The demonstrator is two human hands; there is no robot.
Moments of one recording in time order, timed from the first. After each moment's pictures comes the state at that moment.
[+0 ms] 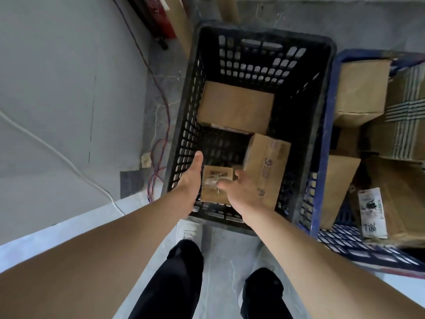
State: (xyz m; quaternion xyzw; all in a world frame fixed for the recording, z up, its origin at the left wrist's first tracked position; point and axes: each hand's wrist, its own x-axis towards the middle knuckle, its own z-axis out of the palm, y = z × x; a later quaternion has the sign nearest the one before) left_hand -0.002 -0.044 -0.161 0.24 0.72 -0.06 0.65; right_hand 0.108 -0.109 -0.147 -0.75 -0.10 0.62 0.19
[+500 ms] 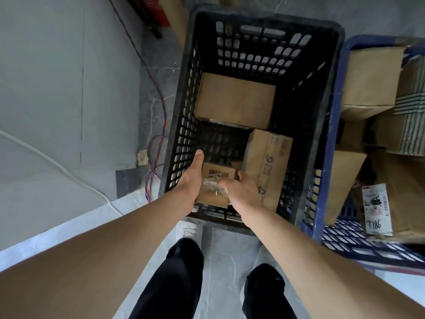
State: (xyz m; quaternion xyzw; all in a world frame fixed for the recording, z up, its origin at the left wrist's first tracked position) left_hand 0.000 -0.044 -0.182 0.23 0.72 -0.05 0.65; right_hand 0.107 -0.111 -0.169 -0.75 -0.03 0.62 0.21
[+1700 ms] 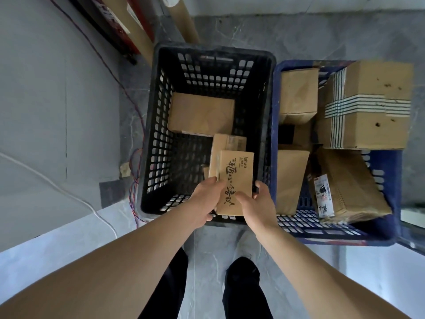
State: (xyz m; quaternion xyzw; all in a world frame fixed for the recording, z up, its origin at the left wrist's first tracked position) left_hand 0.084 -0.101 -0.118 0.29 0.66 -0.16 0.67; right_hand 0.181 -0.192 -0.118 -0.82 -0.03 0.51 0.24
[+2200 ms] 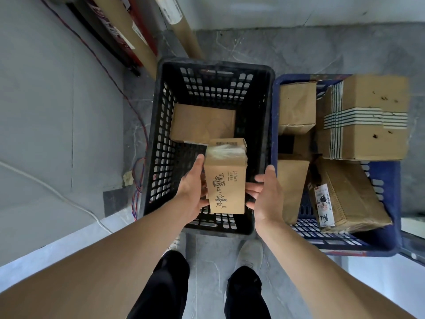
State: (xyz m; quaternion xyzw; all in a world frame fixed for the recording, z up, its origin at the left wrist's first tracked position) left_hand 0.079 -0.057 -0.107 0.20 0.68 0.03 0.71; right_hand 0.196 -0.154 -0.103 -0.76 0.12 0.47 0.42
